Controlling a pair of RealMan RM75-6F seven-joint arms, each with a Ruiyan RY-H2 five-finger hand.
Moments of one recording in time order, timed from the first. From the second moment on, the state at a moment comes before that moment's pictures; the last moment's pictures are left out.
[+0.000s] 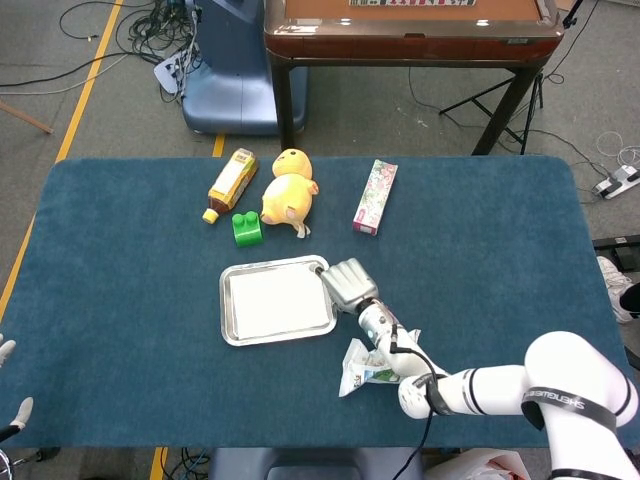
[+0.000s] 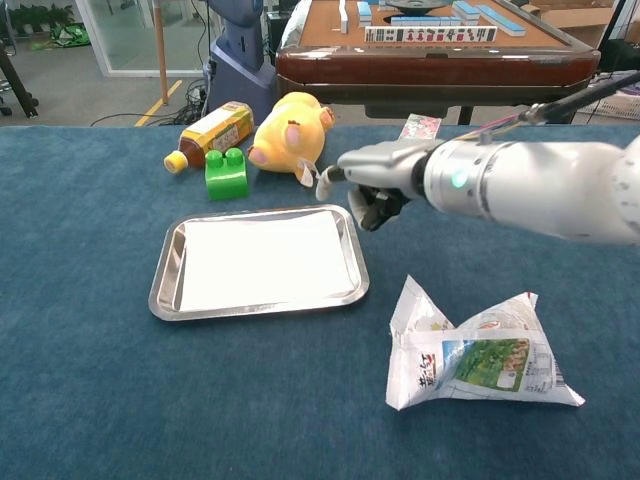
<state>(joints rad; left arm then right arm) 0.11 -1.05 0.01 -1.62 1.50 1.58 -0.10 1.15 -1.56 0.07 -1.59 -0.57 0.96 -0.63</state>
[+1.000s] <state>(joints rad) 0.05 -1.05 -0.02 -1.66 1.52 1.57 -0.05 0.51 -1.12 -0.14 -1.91 -1.13 1.55 -0.41</state>
